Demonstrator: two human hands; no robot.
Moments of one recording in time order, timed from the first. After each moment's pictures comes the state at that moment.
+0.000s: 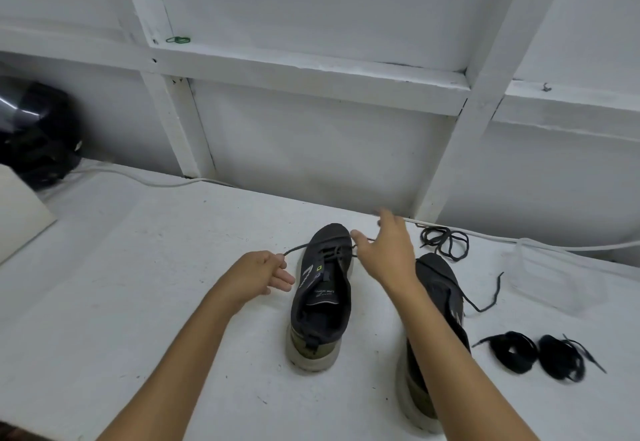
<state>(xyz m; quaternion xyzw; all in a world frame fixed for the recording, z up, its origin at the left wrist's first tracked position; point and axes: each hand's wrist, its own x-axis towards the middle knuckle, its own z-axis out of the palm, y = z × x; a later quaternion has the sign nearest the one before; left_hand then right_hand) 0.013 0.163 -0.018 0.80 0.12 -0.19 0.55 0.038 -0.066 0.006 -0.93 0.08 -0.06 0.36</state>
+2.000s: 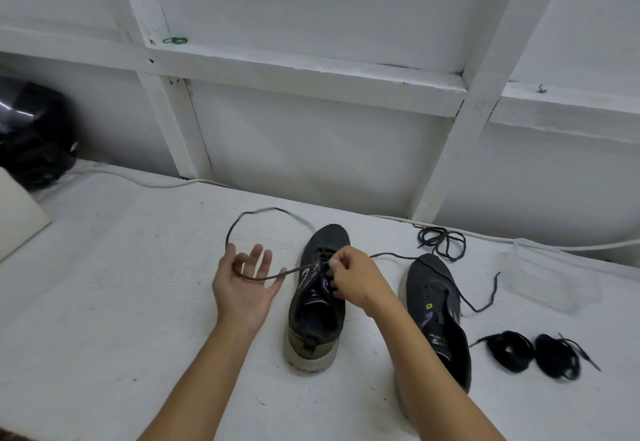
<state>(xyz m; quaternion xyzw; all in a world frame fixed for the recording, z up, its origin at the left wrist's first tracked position) -0.009 0.146 -0.040 0.28 0.22 0.02 0.93 0.021 -0.042 -0.023 -0.83 0.08 0.15 0.53</state>
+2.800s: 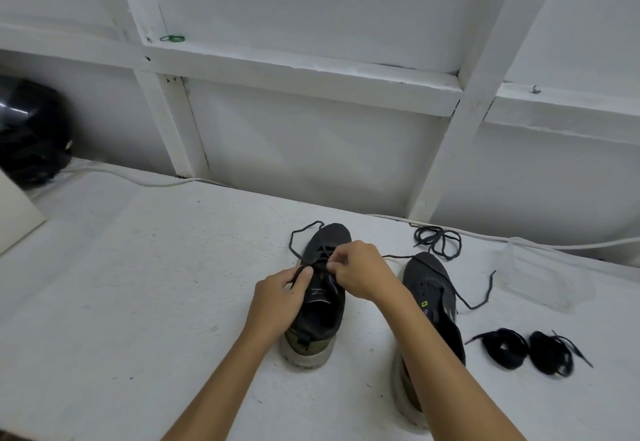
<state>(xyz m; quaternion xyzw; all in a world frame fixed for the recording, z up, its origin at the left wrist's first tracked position) -0.024 0.110 -0.045 0.84 0.10 -0.01 0.53 0.025 -0.052 0.003 -0.94 -0.02 0.13 0.30</state>
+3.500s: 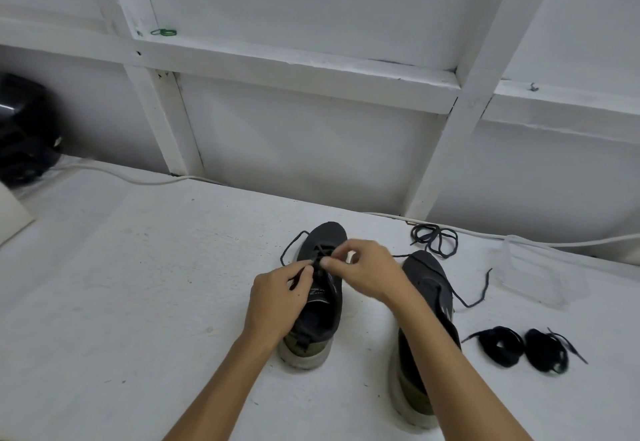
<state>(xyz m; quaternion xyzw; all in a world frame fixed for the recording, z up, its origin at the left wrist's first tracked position) -0.025 0.103 -0.039 0.88 0.05 0.07 0.47 0.017 -0.070 0.010 -0.92 -0.02 0.11 0.38</state>
